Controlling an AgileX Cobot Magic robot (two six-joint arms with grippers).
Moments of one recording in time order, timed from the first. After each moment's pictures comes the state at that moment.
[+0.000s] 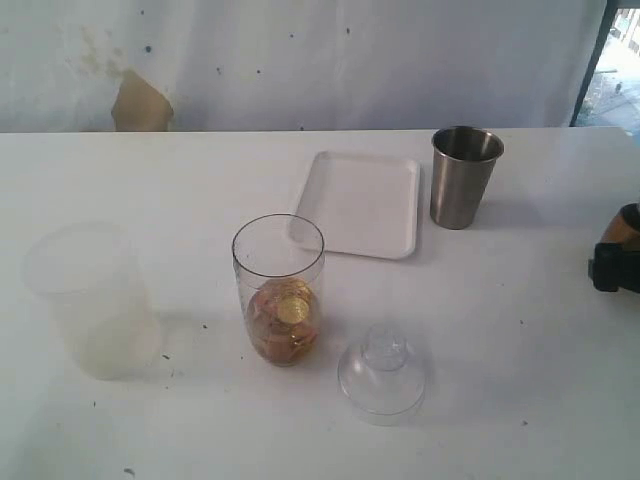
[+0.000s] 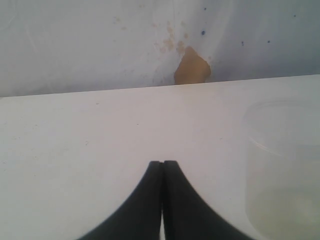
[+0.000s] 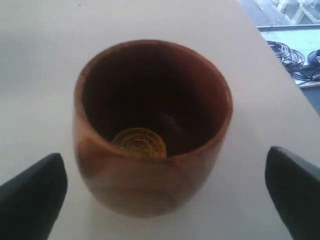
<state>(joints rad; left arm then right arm) 0.06 0.00 0.00 0.02 0.23 0.07 -0.21 1.95 -0.65 0.09 -0.68 -0.23</state>
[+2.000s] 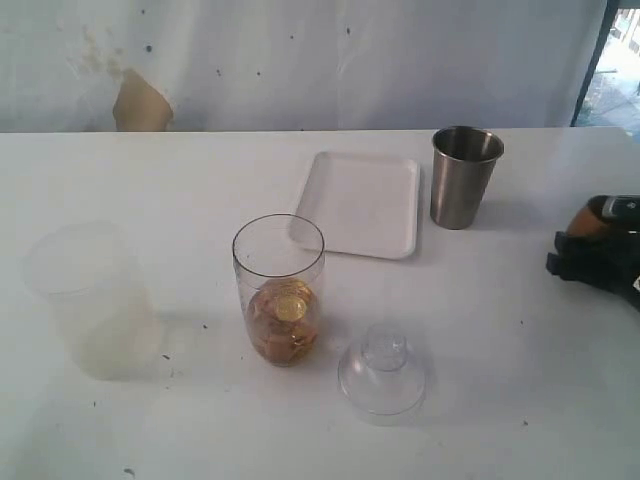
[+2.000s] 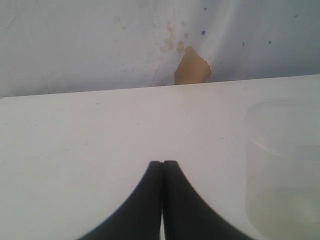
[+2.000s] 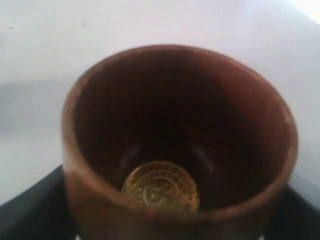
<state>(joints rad) 0.06 0.00 0.00 0.02 0.23 0.07 -0.21 2.17 -0.74 -0.24 -0.98 0.05</state>
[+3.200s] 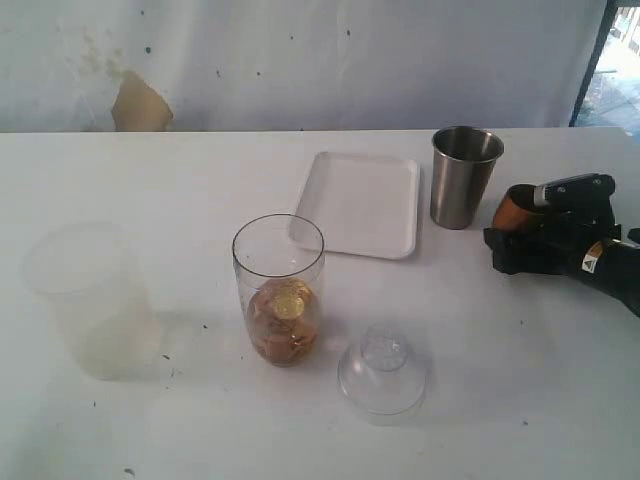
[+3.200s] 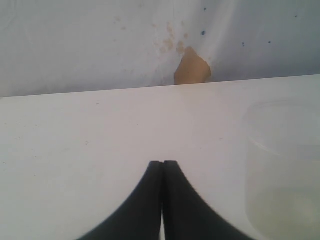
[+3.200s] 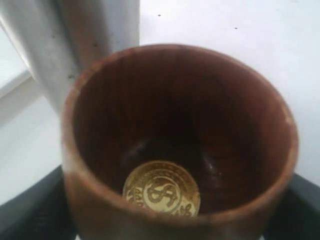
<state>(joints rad) 0.06 0.00 0.00 0.02 0.23 0.07 -0.13 2.19 -0.90 -0.61 -0.83 0.21</state>
